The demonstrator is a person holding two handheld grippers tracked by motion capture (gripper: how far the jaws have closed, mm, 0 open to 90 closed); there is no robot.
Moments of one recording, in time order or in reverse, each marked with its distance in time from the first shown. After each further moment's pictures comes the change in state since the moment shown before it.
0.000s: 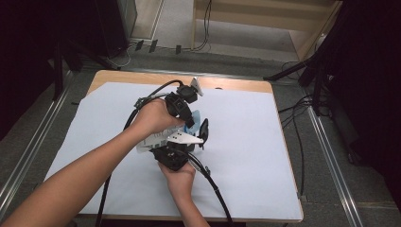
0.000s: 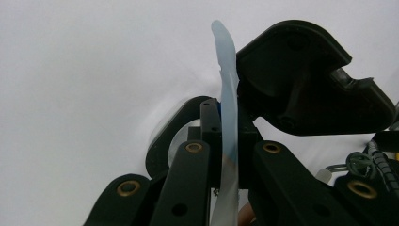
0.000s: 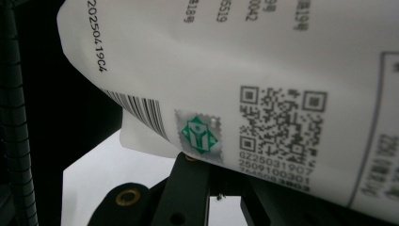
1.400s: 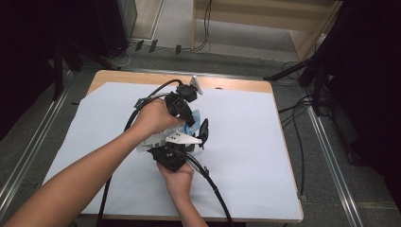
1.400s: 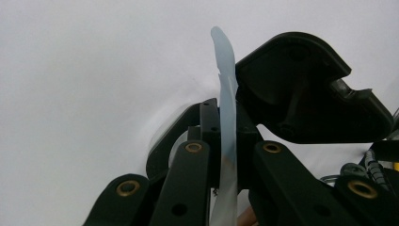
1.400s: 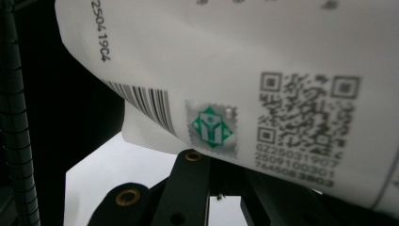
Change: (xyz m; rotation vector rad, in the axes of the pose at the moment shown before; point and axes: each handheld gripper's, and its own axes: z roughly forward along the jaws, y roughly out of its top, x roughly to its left) left arm 0.001 0.000 0.000 -0.030 -0.007 -0.023; right arm 0.001 -0.002 0.004 -0.005 0.011 0.008
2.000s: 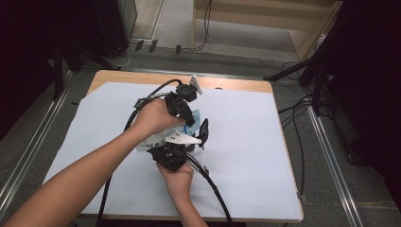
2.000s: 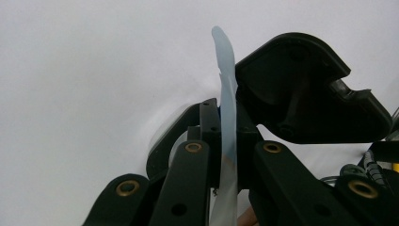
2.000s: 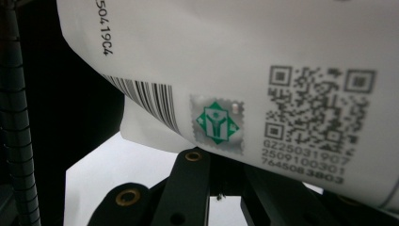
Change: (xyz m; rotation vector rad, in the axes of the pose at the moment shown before) left arm 0.001 0.000 0.000 -0.003 -0.002 -0.009; right arm 0.001 0.000 0.000 0.005 0.003 -0.008
